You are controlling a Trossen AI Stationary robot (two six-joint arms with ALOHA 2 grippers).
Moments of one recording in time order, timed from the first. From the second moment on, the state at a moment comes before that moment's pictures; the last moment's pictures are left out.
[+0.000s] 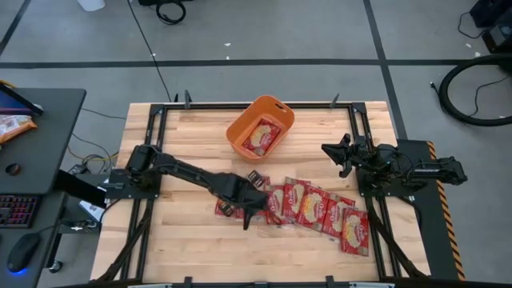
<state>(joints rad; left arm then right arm) -0.26 1.98 1.55 -0.94 -0.34 0.62 -0.06 0.05 0.01 0.21 0.26 0.38</state>
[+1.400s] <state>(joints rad) -0.36 1.80 1.11 -0.82 -0.49 0.60 -0.06 0.05 0.01 0.21 0.26 0.38</state>
